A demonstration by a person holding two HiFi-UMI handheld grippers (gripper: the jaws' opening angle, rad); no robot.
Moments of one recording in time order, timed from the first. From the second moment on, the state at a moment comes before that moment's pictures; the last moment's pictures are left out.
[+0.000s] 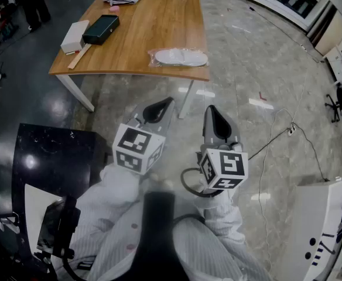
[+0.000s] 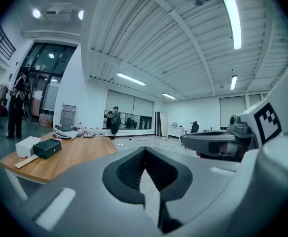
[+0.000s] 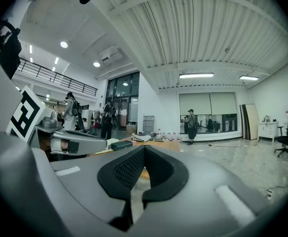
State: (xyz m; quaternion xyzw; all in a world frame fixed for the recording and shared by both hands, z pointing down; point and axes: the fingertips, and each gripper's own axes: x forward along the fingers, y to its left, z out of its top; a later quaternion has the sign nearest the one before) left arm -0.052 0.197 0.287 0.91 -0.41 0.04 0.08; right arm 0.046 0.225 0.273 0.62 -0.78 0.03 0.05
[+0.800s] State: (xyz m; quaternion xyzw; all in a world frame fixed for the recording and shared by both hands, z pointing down) left arm -0.016 0.191 0.299 0.91 -0.41 0.06 0.06; right arm 0.091 0.228 0.282 0.63 -0.77 0.06 0.02
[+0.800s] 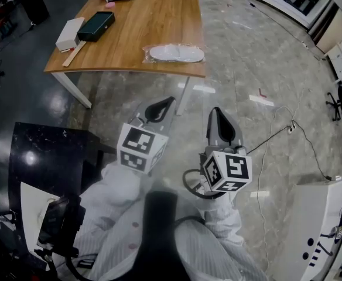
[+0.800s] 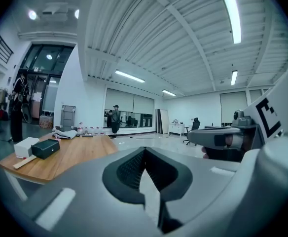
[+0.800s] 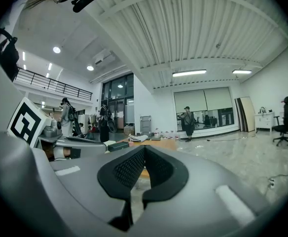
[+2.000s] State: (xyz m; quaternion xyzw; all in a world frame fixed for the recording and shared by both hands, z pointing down) left arm -0.009 -0.142 0.396 0.87 -0.44 0.12 0.18; right arm 0.127 -0.122 0.378 0.60 -0.78 0.16 0.10
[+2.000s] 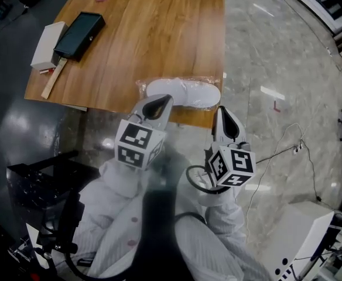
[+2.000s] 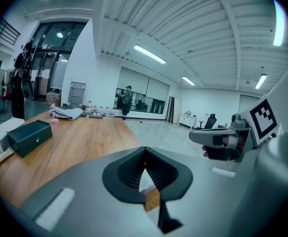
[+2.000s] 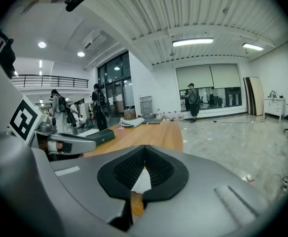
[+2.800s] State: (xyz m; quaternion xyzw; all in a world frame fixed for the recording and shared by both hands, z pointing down) left arm -0.047 -0.208 0.506 0.79 -0.41 0.15 0.43; right arm 0.217 -0.209 0.543 0.35 -0.79 0.46 0.19
